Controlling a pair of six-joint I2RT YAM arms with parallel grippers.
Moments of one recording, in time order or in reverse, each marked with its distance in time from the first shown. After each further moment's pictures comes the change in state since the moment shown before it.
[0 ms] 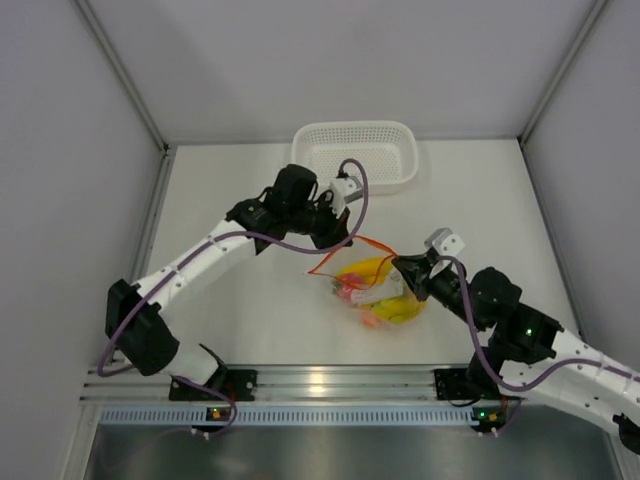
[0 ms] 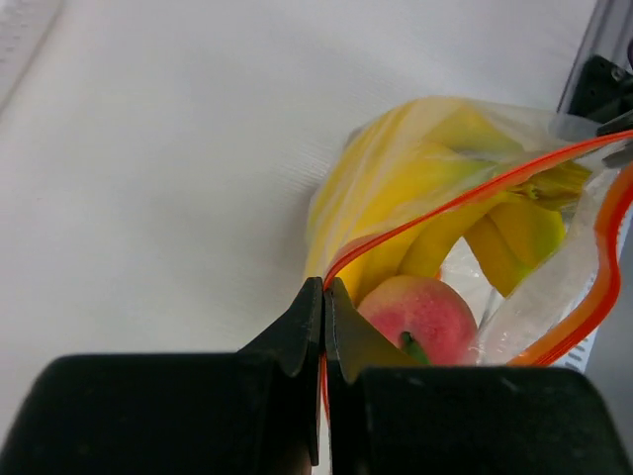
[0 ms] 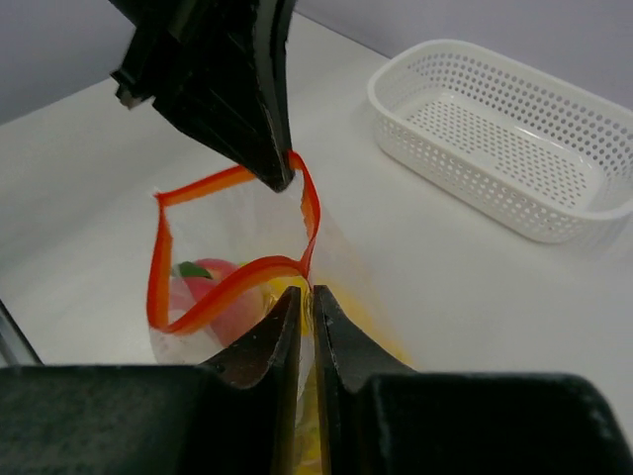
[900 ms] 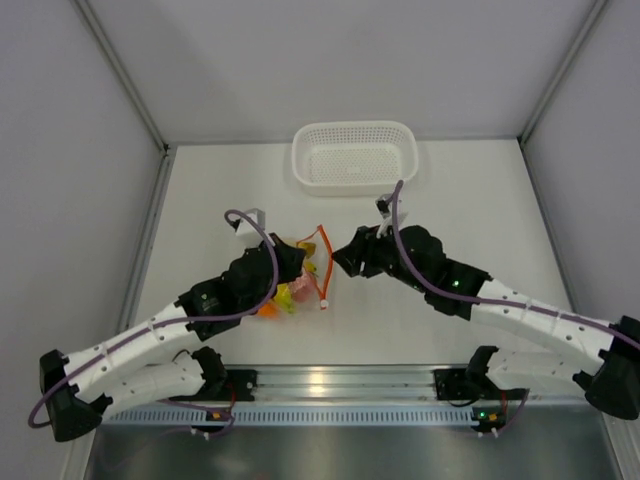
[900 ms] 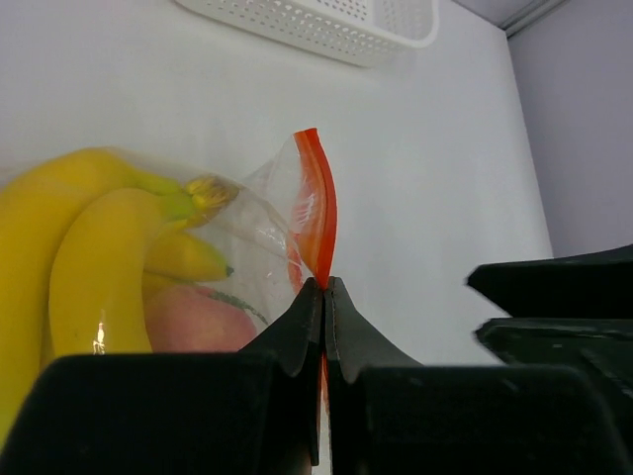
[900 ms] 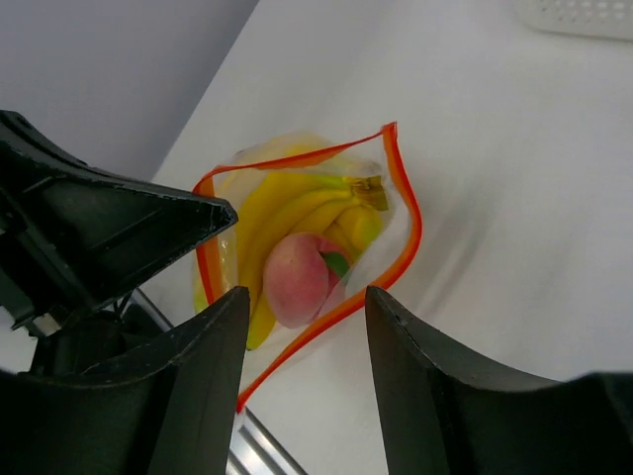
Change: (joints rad) left arm -0.259 -0.616 -0.576 0.229 -1.080 -0.992; right arm -0.063 0.517 0.238 0.080 -0.101 0.587
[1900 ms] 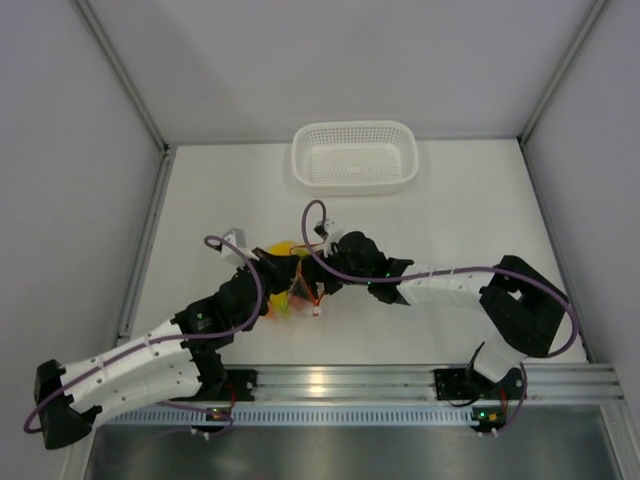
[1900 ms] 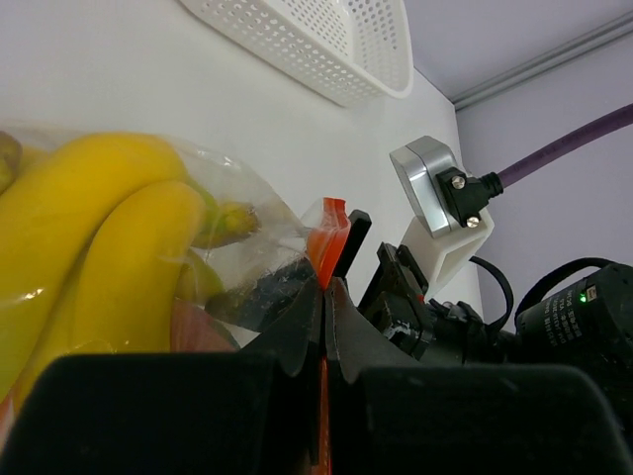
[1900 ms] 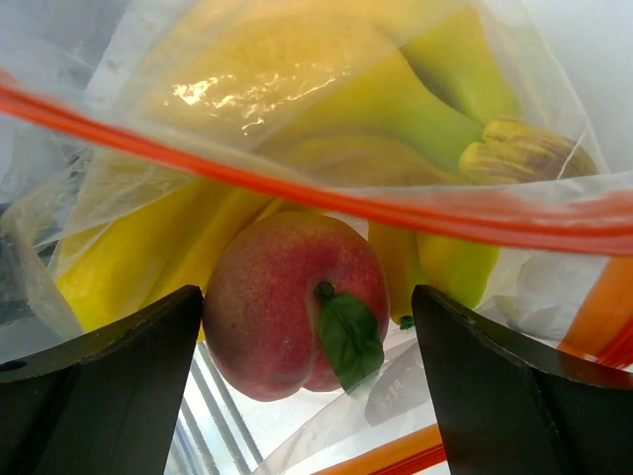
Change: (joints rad) left arm -0.057 -0.134 -0.198 0.175 -0.128 -0.194; right arm 0.006 0.562 -0.002 0.347 -0.374 -0.035
